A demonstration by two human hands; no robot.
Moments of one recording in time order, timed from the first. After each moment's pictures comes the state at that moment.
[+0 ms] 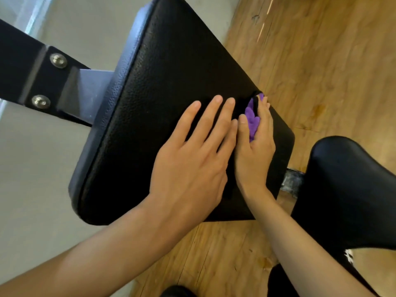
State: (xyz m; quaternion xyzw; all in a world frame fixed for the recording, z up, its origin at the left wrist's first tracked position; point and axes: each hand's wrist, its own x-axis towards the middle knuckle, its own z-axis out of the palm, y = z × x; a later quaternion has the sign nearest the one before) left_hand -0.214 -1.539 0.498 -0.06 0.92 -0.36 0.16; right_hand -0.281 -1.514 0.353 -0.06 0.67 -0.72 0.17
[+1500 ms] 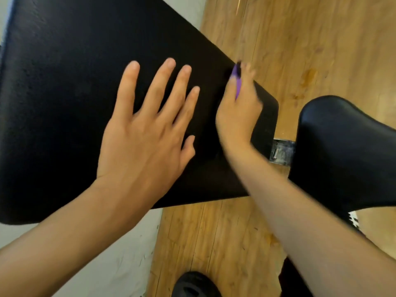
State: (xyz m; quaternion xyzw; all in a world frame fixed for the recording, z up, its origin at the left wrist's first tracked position) left_hand -0.223 -1.532 0.482 -0.05 0.83 -0.49 0.25; right_hand -0.312 -1.524 0.315 0.02 0.72 -0.67 0.14
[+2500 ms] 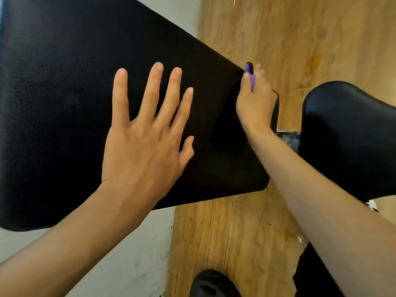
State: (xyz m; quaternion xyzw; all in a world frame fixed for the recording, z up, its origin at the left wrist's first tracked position) left_hand -0.225 -1.529 0.473 -0.05 0.83 -0.49 0.25; right_hand -0.342 -1.503 0.274 0.04 0.73 -0.64 0.23
